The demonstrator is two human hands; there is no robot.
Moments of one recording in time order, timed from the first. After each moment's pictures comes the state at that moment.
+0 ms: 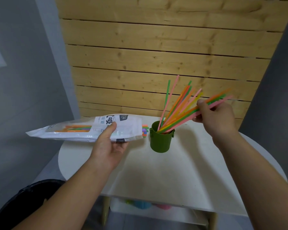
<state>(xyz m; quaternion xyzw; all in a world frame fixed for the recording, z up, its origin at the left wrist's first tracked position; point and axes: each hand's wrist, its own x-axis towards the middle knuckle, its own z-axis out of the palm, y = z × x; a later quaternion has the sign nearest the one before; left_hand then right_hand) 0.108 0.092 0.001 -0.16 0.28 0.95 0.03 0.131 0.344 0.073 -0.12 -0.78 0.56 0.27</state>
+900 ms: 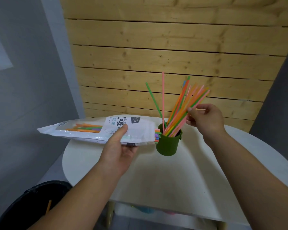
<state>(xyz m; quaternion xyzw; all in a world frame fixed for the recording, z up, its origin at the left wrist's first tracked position) 0.116 0.106 0.008 -0.14 0.30 0.94 0.03 0.075 0.337 0.036 -0.14 -0.71 0.66 0.22</state>
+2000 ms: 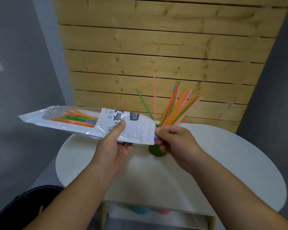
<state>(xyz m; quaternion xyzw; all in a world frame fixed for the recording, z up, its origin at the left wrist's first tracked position) 0.128 0.109 0.025 -0.04 0.34 0.94 0.03 0.140 0.278 0.031 -0.08 -0.67 0.74 0.01</state>
